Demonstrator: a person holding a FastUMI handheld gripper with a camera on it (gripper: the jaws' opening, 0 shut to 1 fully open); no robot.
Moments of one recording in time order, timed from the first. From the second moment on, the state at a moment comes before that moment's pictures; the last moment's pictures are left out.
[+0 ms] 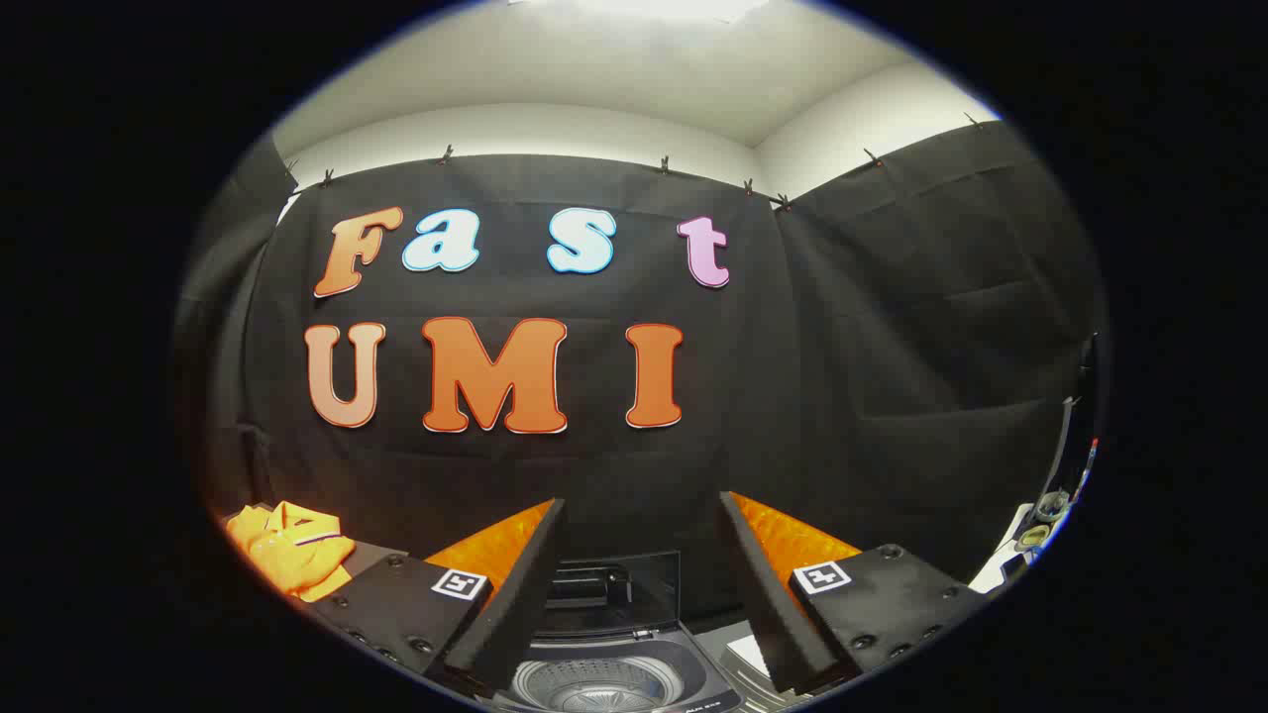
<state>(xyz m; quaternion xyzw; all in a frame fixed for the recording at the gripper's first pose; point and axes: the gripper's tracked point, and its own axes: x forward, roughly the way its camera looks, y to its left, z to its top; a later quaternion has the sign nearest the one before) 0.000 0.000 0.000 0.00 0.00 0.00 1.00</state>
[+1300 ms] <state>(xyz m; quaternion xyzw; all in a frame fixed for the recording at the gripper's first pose) -0.004 0.002 0.003 0.00 0.00 0.00 1.00</state>
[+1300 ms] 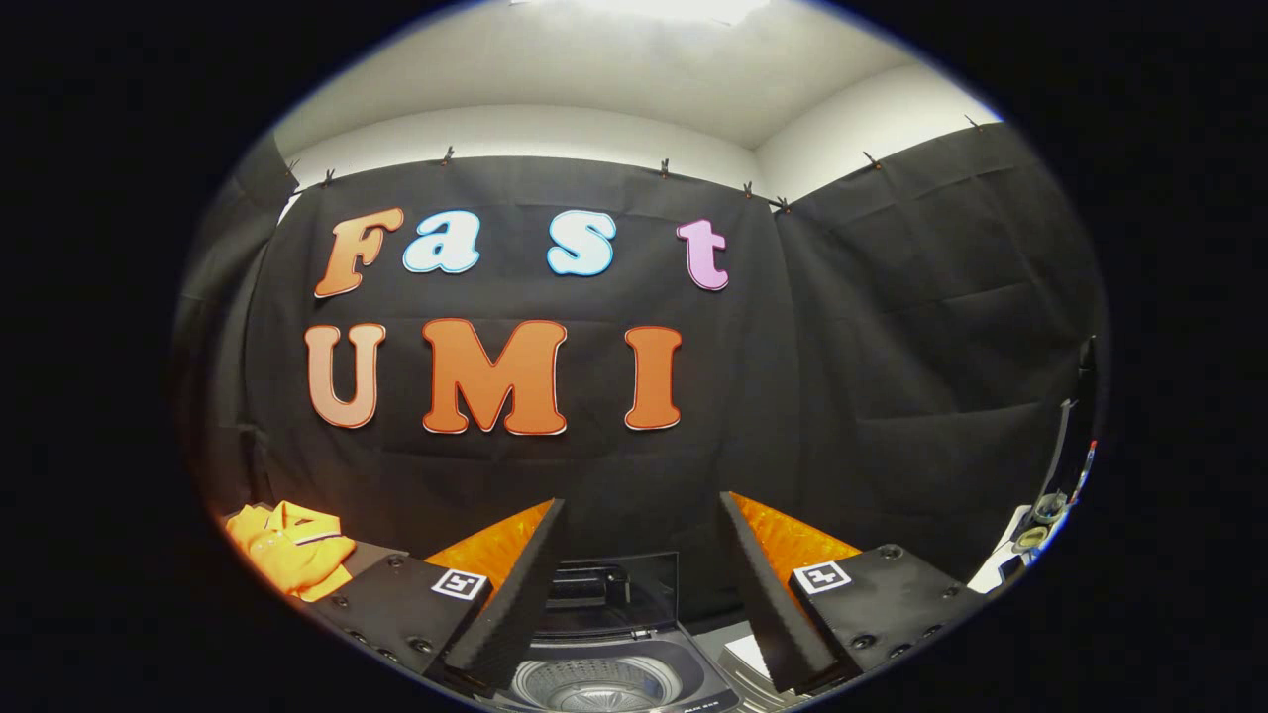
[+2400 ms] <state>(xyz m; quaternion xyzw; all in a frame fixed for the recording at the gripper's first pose) -0.013 0.146 0.048 0.01 -0.03 0.09 1.00</state>
